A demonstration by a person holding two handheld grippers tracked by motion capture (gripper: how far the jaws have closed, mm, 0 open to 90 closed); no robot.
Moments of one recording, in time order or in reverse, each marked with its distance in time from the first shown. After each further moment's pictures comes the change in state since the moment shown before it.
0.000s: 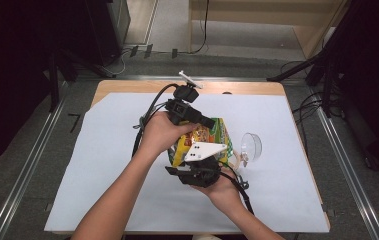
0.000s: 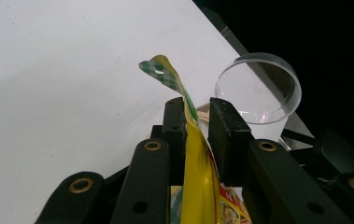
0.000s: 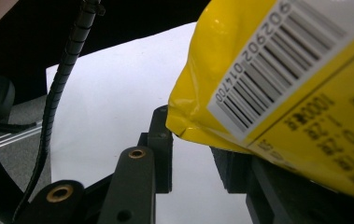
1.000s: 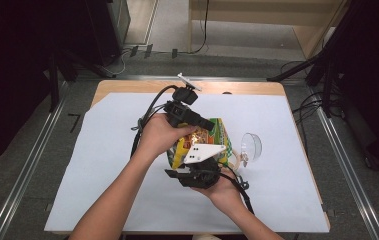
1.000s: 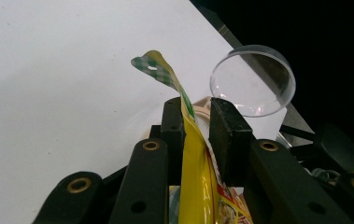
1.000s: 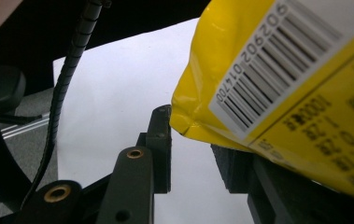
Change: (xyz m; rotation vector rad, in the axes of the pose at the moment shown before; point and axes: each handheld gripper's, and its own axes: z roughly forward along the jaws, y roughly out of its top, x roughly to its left) left arm -0.004 -0.008 -0.004 -0.006 -0.006 0.036; right arm 0.002 -0.002 0.000 0.016 0.024 -0.025
